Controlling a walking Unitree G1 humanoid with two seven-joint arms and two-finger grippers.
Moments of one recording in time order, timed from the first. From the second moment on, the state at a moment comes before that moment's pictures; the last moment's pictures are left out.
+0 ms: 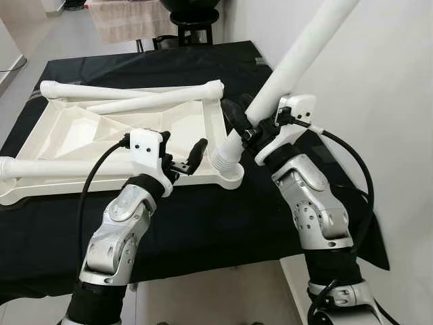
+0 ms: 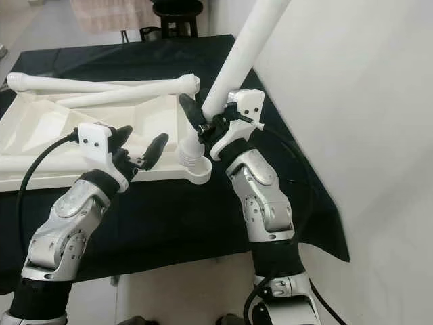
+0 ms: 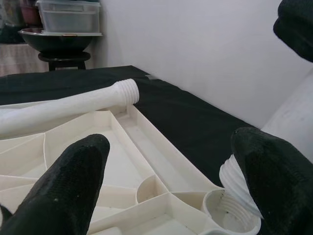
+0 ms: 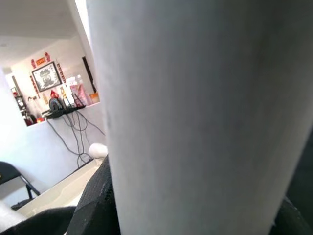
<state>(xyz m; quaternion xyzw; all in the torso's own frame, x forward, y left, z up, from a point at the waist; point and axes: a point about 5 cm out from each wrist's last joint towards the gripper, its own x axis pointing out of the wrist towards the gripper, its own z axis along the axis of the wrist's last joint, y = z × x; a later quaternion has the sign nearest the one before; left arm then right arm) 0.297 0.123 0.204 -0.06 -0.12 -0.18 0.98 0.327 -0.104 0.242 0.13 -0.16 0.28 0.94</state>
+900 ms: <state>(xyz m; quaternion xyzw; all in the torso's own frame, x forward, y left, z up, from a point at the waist) 0.295 0.122 0.191 -0.03 -0.09 -0.18 0.98 0.328 -0.109 0.245 0.13 -0.17 0.27 0.94</state>
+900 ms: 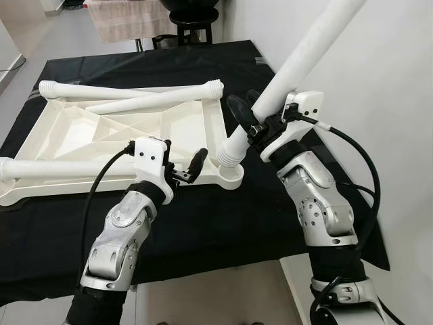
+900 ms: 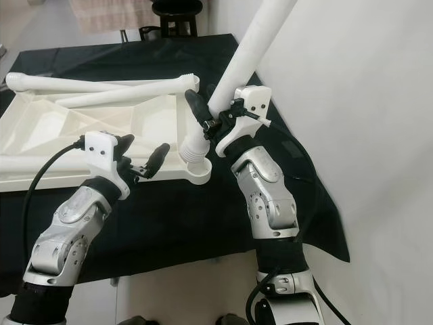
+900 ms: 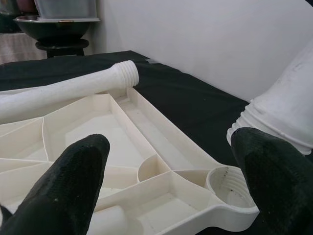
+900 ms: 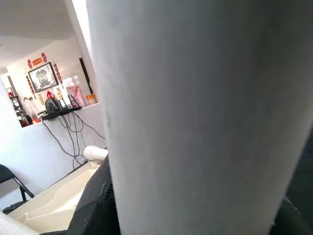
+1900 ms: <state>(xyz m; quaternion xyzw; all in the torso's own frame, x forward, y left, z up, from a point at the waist) 0.278 0.101 0.192 -0.03 -0.11 -0.27 0.96 0.314 -0.113 0.252 0.09 -0.20 0.36 0.91</state>
